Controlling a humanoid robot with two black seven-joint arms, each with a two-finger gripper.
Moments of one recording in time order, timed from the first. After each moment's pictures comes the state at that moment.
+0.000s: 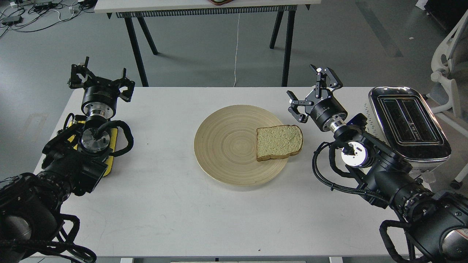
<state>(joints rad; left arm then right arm) -0.84 0.12 -0.54 -0.23 -0.67 -0.49 -0.40 0.77 -0.03 0.78 0.40 -0.18 0.49 0.33</state>
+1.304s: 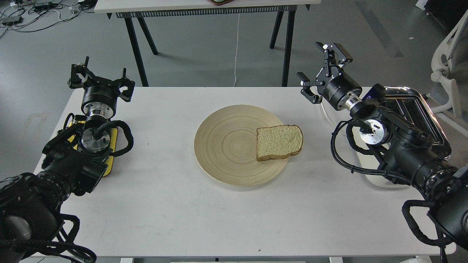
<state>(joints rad) -0.84 0.12 -0.54 -0.23 -0.67 -0.49 -0.40 0.91 -0.16 0.59 0.40 -0.19 0.49 0.32</state>
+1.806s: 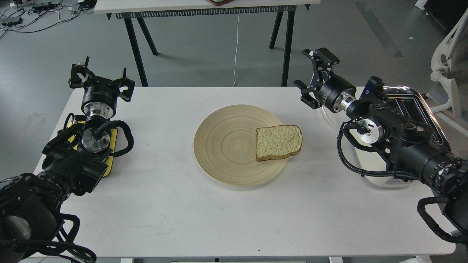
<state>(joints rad) -0.84 0.12 -0.54 -0.23 -0.67 -0.49 -0.40 0.96 -0.22 0.29 0.55 -0.25 0.26 0.32</state>
